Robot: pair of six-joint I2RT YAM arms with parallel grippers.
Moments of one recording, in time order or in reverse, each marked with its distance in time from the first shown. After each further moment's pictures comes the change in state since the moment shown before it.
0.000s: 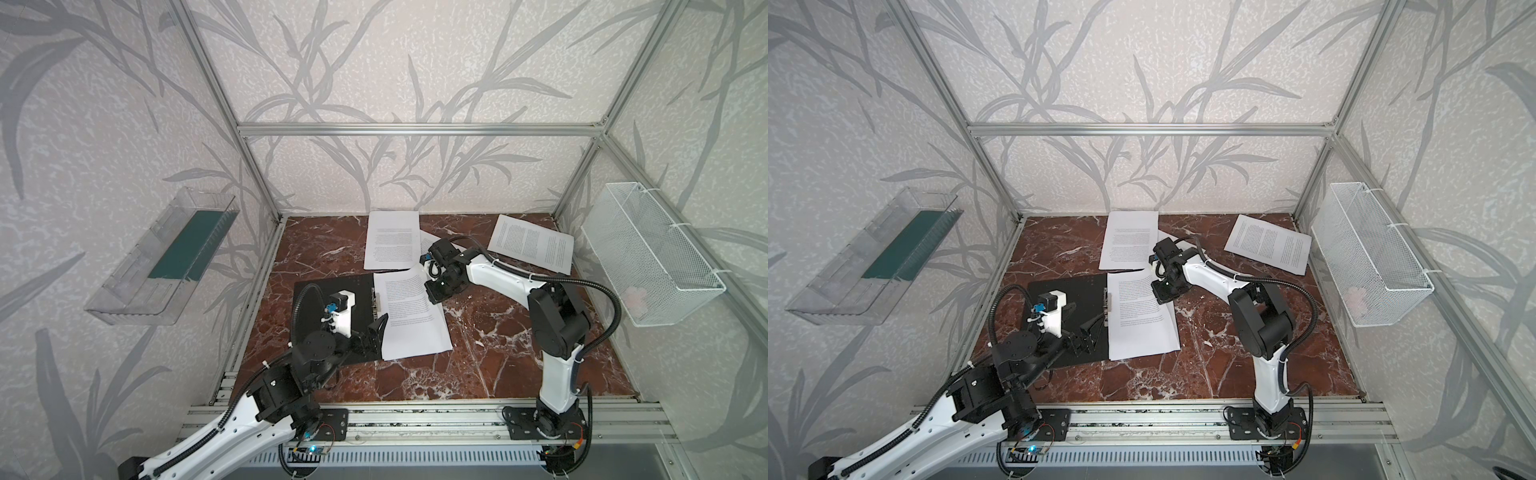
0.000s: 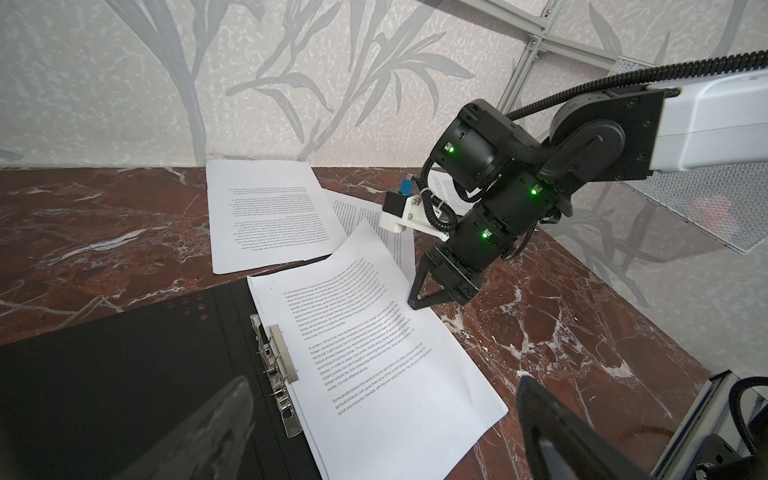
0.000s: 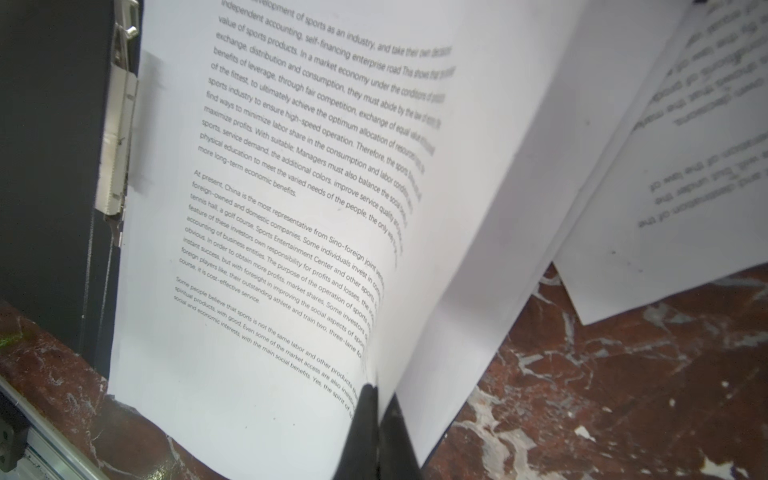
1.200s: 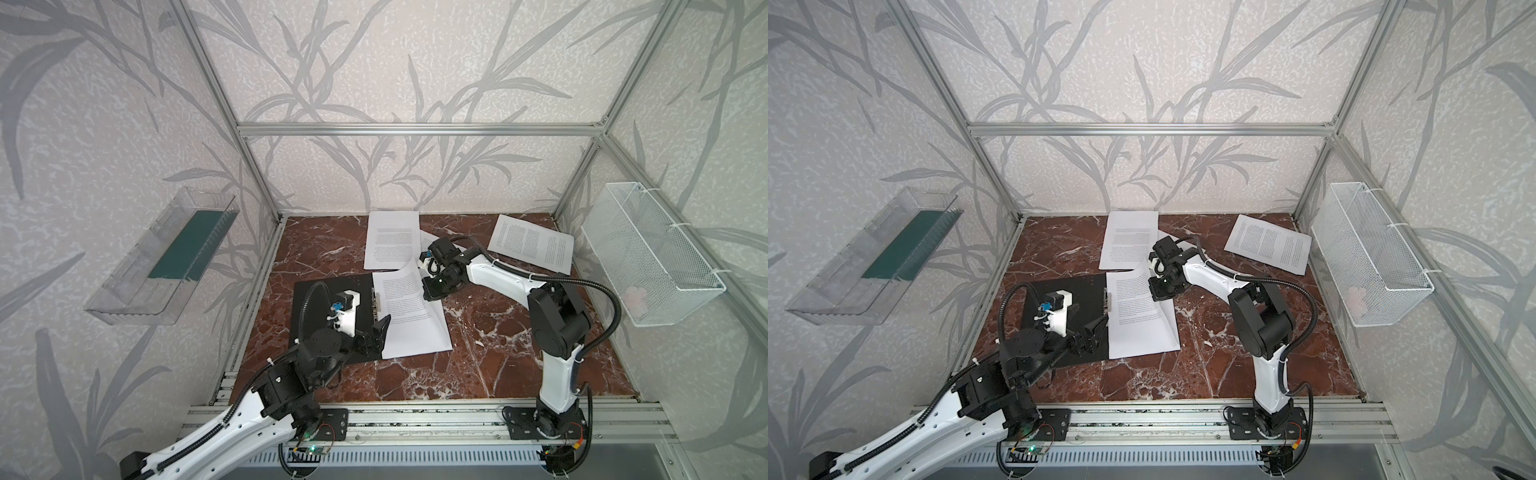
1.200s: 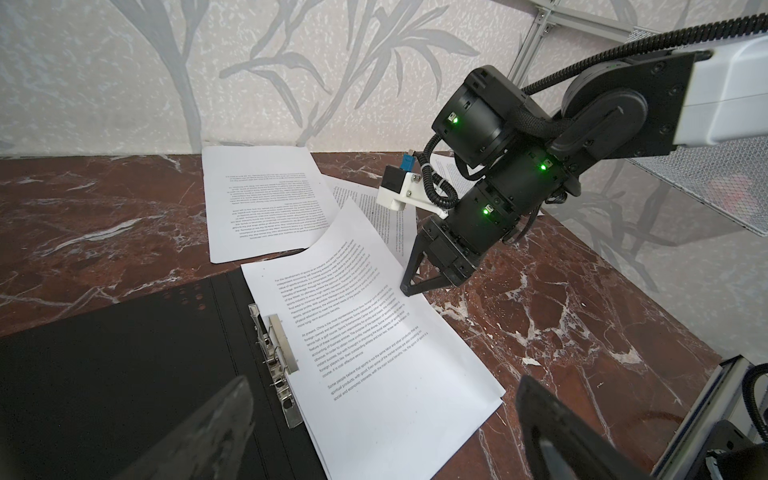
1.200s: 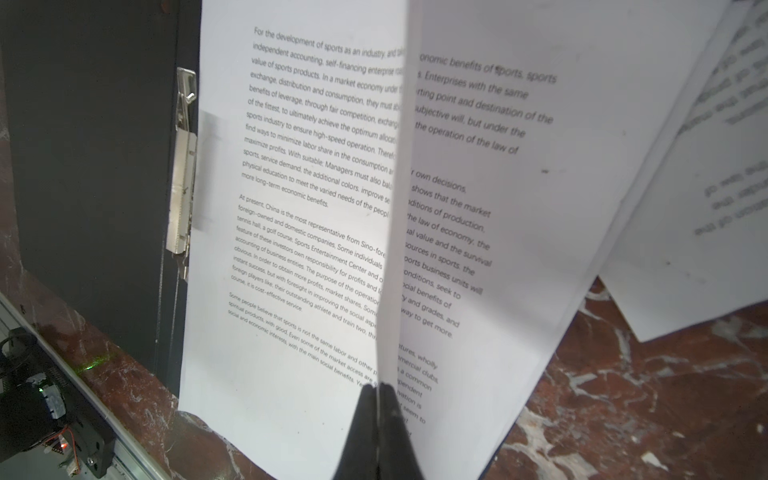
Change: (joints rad) left arm 0.000 0.048 0.000 0.001 0.009 0.001; right arm -0.001 0.000 -0.009 0.058 -0.087 0.128
